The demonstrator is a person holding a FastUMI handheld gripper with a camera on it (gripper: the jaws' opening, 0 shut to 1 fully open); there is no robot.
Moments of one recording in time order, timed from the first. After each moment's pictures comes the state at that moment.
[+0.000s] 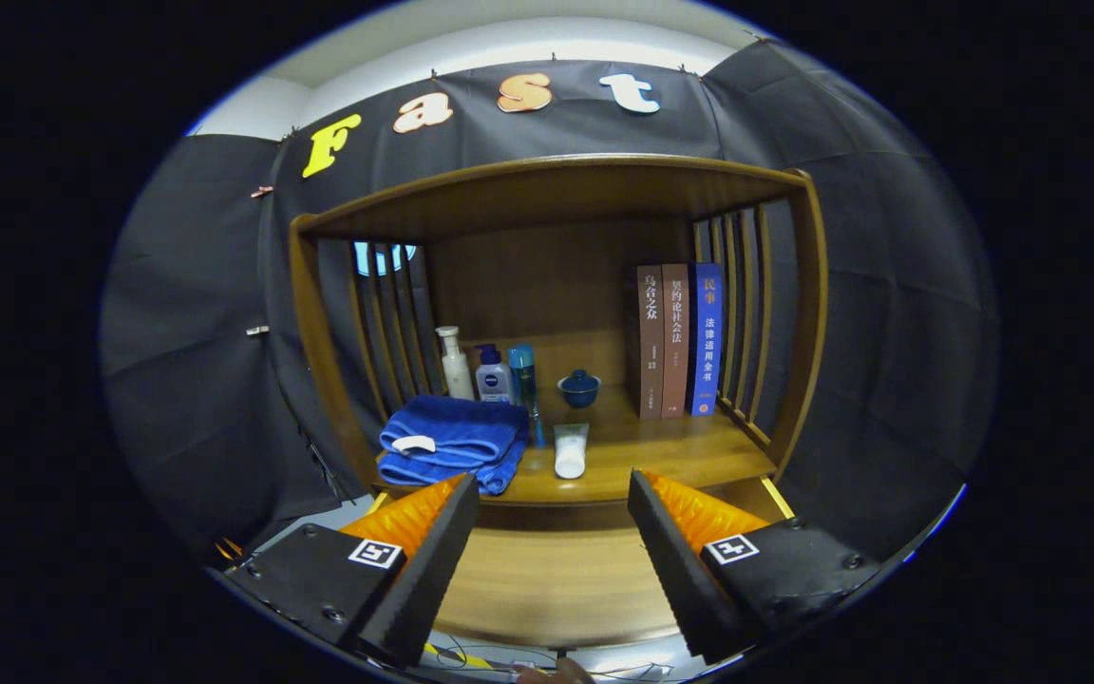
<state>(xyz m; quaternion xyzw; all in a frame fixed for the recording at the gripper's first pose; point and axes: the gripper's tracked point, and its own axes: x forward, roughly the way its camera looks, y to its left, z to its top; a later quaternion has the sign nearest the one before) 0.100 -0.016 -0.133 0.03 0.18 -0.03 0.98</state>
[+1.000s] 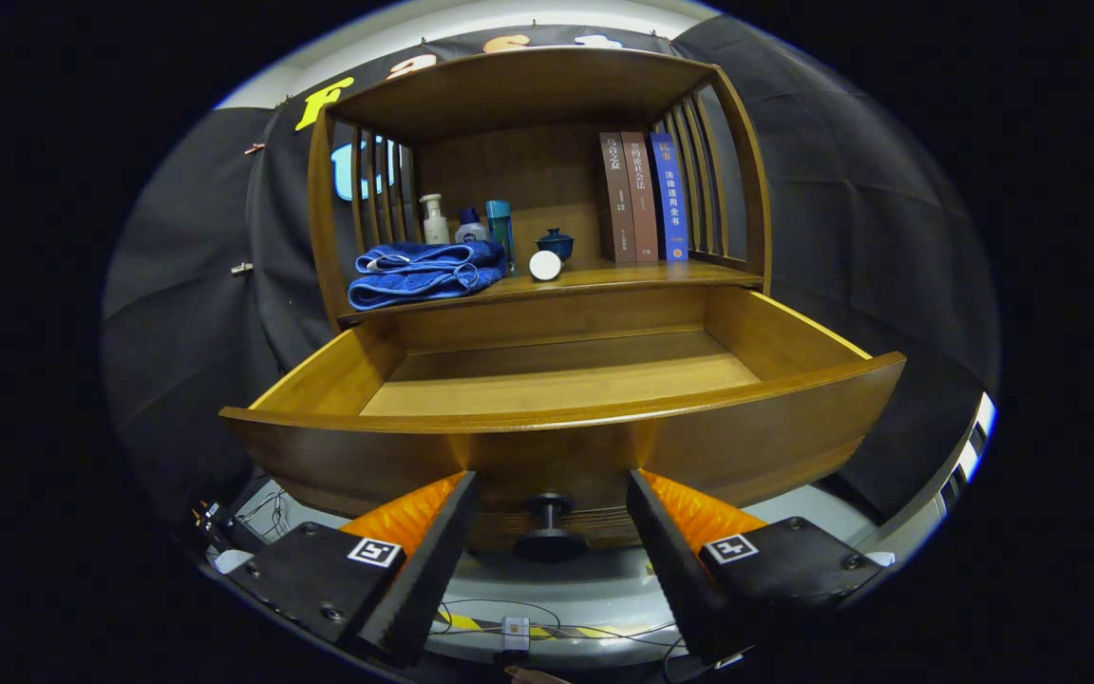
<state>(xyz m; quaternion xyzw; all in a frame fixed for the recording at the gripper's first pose) 0.000 -0.015 -0.324 0.03 0.26 -0.06 0.96</state>
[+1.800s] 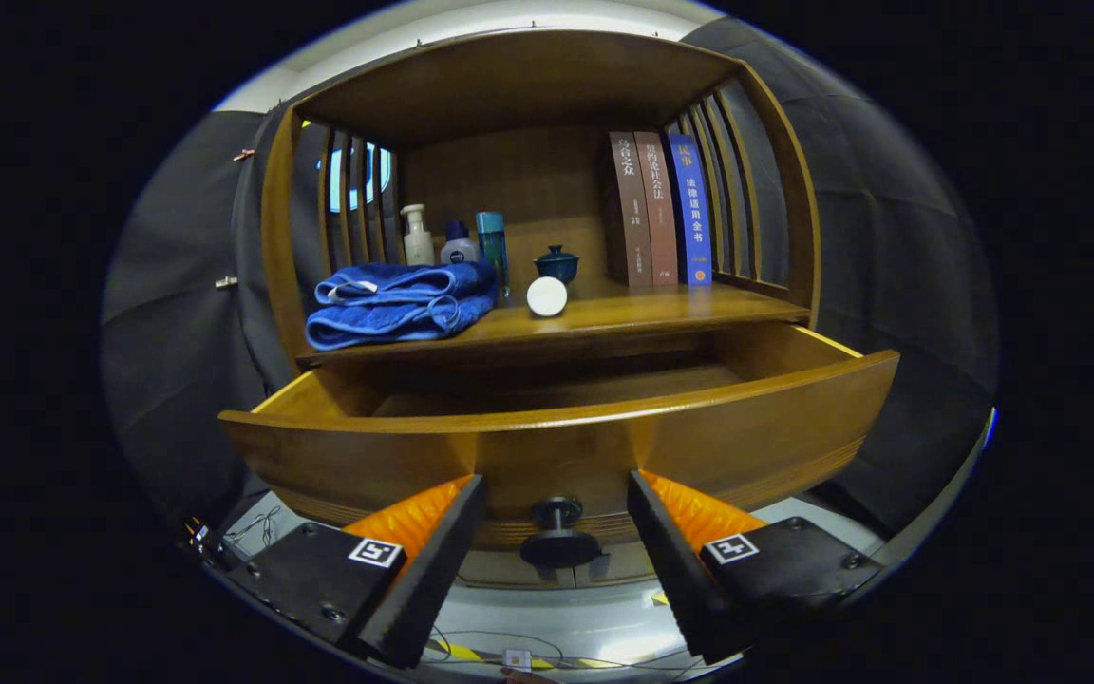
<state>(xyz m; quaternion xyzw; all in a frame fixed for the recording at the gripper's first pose) 0.112 -0.020 -0.335 0.03 0.23 -0.06 0.97</state>
